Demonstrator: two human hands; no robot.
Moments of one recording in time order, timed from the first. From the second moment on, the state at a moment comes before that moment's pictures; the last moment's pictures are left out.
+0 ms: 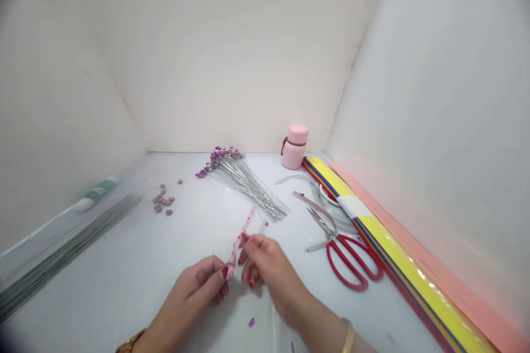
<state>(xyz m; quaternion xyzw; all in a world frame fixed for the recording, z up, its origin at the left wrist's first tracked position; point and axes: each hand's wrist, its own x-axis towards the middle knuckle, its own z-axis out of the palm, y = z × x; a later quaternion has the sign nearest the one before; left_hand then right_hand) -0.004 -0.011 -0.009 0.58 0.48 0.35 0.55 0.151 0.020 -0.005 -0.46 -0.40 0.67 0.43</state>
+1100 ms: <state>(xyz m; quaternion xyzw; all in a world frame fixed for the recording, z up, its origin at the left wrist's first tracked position) -0.004 -0.013 -0.001 0.60 0.49 0.36 0.52 0.142 0.007 -0.002 -0.47 -0.55 0.57 0.39</state>
